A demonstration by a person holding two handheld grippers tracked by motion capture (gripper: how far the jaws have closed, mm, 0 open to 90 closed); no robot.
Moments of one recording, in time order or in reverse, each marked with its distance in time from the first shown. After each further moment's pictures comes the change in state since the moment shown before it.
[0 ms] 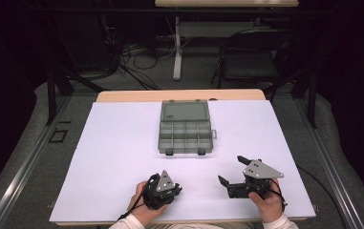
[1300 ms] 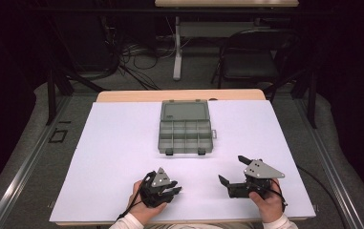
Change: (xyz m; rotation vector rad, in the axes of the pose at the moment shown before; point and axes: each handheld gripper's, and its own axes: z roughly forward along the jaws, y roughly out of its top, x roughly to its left) left arm 0.008 0.000 -0.004 -0.022 -0.038 -0.080; right arm 0.000 0.000 -0.001 -0.010 -0.005 0.015
